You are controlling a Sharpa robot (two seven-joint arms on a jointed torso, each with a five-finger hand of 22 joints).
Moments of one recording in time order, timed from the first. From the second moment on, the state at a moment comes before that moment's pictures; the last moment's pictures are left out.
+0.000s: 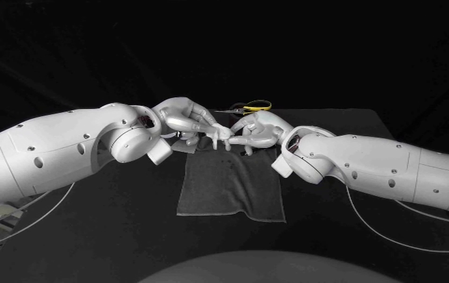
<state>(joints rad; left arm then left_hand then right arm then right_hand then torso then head) 1.29 -0.80 -0.12 1.53 -0.43 -0.04 -0.04 1.37 -0.19 0.80 0.00 0.05 0.88 0.13 0.70 0.30 0.99 0.06 0.80 0.25 1.31 -0.01 1.36 0.98 0.15 1.15 0.08 1.09 1.04 1.14 -0.72 -0.17 1.49 -0.68 -0.37 0.13 1.30 -0.09 0.32 0.06 0.05 0.82 0.17 0.41 0.26 1.09 0.08 1.07 0.94 1.40 0.02 1.30 1.24 0.17 1.17 0.12 0.35 1.18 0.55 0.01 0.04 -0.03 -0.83</state>
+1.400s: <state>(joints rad) 1.28 -0.83 -0.15 1.54 -0.43 -0.01 -0.05 1.25 -0.27 0.59 0.08 0.05 0.71 0.18 0.60 0.25 0.88 0.11 0.76 0.23 1.13 0.04 1.25 0.76 0.17 0.98 0.14 0.88 0.85 1.17 -0.80 -0.15 1.56 -0.64 -0.53 0.25 1.33 -0.01 0.48 0.02 0.05 0.95 0.08 0.52 0.28 1.30 0.00 1.21 1.12 1.47 -0.05 1.43 1.31 0.15 1.31 0.05 0.63 1.28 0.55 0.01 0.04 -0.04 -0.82</state>
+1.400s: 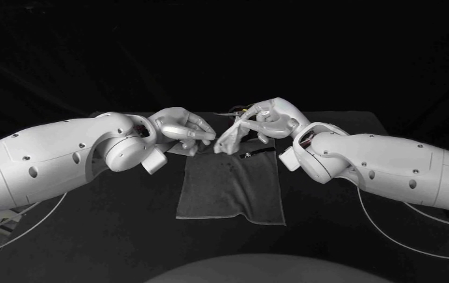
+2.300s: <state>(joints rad) 1.27 -0.80 -0.15 1.52 -0.41 -0.10 0.01 1.45 -0.11 -0.09 0.29 0.05 0.64 0.18 0.63 0.20 0.67 0.15 0.78 0.19 0.88 0.10 1.17 0.57 0.17 0.93 0.18 0.80 0.80 1.18 -0.79 -0.15 1.60 -0.89 -0.52 0.20 1.32 -0.02 0.50 0.00 0.04 0.96 0.08 0.53 0.28 1.32 0.00 1.21 1.12 1.47 -0.05 1.43 1.31 0.15 1.32 0.05 0.64 1.29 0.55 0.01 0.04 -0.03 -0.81</state>
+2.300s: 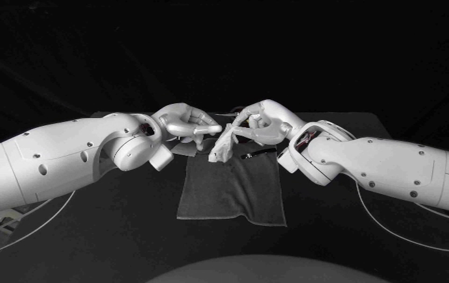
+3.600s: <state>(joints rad) 1.27 -0.78 -0.15 1.51 -0.32 -0.04 0.06 1.48 0.02 -0.25 0.29 0.05 0.91 0.13 0.52 0.12 0.86 0.09 0.77 0.14 0.94 0.04 1.20 0.54 0.17 0.97 0.14 0.80 0.80 1.18 -0.78 -0.15 1.61 -0.96 -0.49 0.18 1.31 -0.03 0.51 0.00 0.04 0.95 0.07 0.54 0.28 1.32 0.00 1.21 1.13 1.47 -0.05 1.44 1.31 0.14 1.32 0.05 0.64 1.28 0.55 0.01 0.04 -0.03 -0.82</state>
